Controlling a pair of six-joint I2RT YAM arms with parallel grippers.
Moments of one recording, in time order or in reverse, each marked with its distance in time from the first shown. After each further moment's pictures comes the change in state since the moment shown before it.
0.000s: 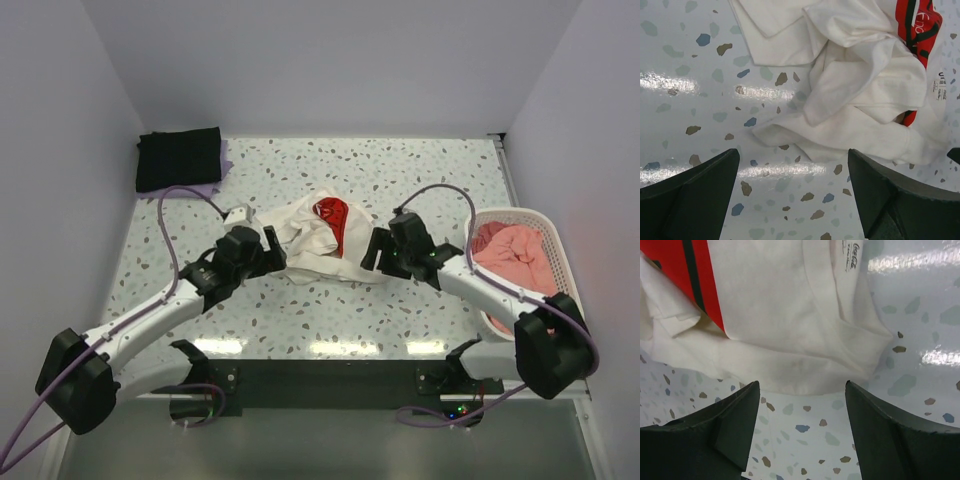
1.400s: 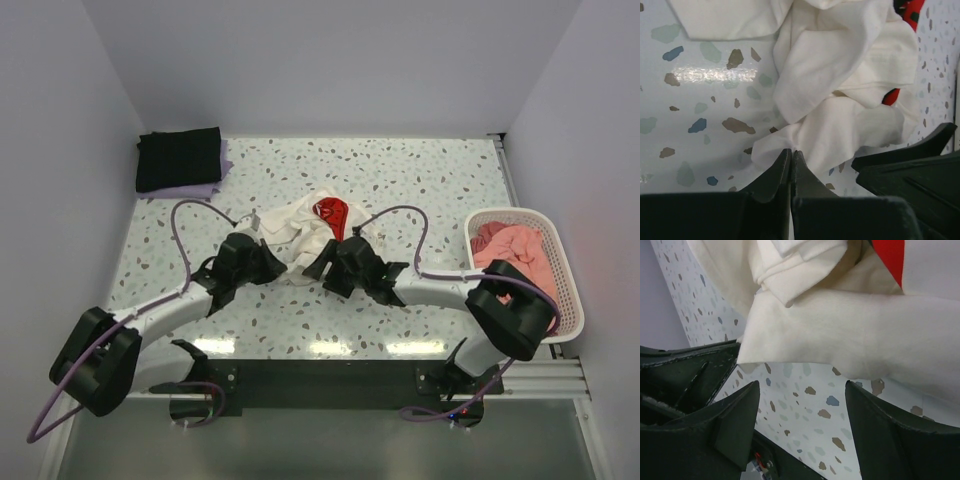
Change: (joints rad) left arm 0.101 0.153 -0.186 0.405 0.320 -0.026; right arm 0.356 0.239 -0.044 0.471 0.030 0.569
